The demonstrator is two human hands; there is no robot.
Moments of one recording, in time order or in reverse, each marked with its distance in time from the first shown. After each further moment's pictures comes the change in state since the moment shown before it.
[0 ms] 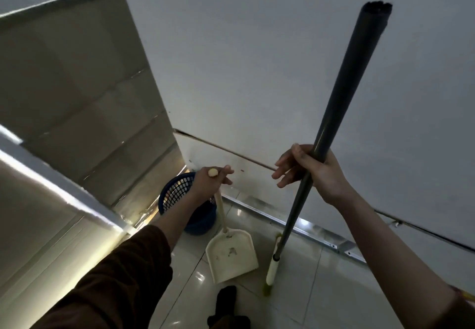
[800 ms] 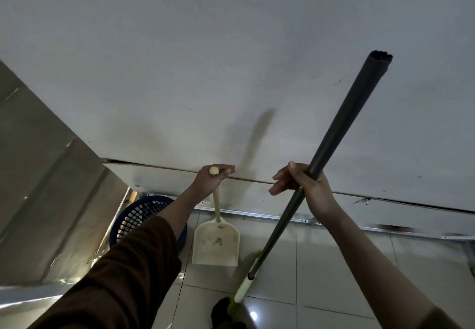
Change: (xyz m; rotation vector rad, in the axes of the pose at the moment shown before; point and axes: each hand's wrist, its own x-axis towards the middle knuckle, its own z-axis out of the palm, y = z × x) left_hand 0.177 0.004 0.062 -0.105 -0.450 -0.028; right_hand 0.084 0.077 -0.035 0.022 0.473 0.149
